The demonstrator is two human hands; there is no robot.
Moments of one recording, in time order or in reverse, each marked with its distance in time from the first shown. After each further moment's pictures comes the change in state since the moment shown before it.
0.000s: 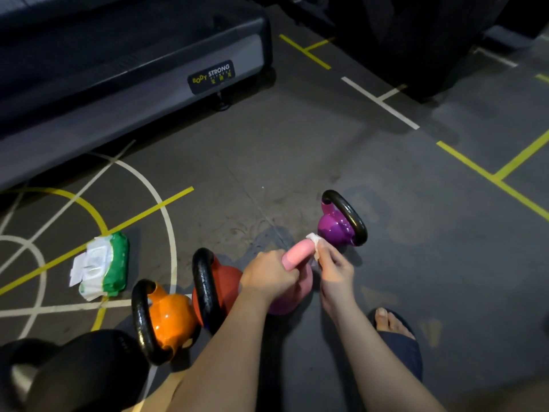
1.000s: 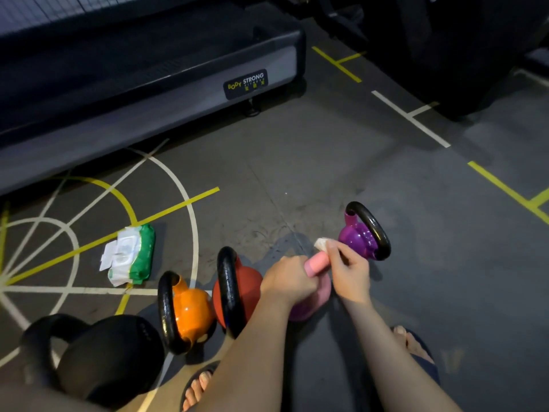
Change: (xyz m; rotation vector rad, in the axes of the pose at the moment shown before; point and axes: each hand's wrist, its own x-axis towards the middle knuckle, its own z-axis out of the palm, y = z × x) left_hand -0.005 0.002 -0.005 -0.033 -0.021 0.007; right_hand -0.002 -0.023 0.016 -0.378 -0.171 -0.296
